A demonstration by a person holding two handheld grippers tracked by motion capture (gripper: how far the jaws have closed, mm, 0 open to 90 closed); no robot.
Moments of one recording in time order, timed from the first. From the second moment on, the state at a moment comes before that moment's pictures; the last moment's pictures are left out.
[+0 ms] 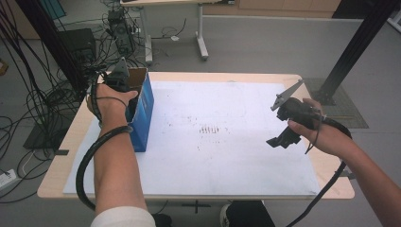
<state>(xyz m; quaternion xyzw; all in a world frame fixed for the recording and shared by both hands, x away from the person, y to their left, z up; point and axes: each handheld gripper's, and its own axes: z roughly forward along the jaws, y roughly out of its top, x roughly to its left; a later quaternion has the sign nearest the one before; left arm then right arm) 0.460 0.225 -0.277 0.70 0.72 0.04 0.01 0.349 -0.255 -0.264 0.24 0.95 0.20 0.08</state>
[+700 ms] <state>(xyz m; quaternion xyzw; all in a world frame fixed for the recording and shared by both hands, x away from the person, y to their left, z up) 0.460 0.225 -0.278 0.70 0.72 0.05 0.01 0.349 -0.256 -0.262 0.24 0.95 0.20 0.08</state>
